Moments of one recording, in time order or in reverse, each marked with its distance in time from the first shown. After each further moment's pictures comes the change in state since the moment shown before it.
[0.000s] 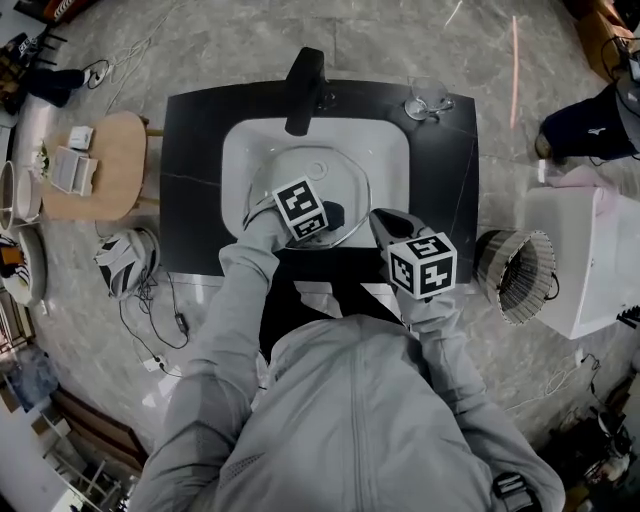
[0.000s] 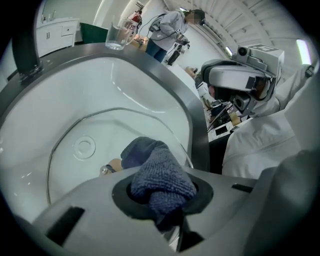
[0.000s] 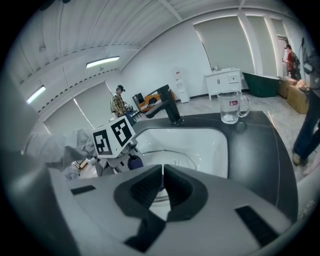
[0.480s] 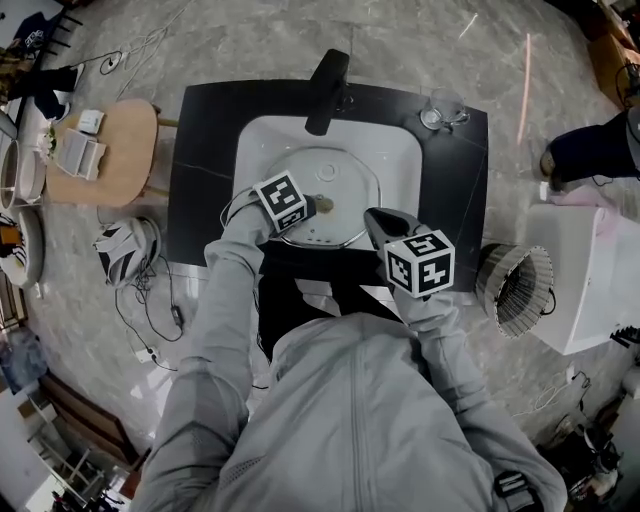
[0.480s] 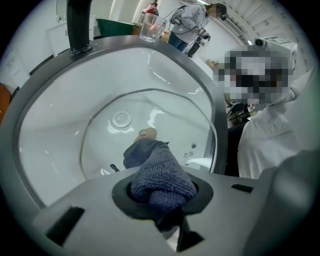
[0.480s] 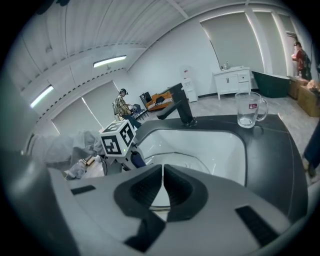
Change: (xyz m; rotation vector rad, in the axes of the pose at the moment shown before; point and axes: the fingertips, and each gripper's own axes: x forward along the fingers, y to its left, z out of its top) left arm -0.040 0.051 -0.074 -0.128 0.085 0.181; right arm 0.017 0.034 0.015 -0.040 0.013 0.078
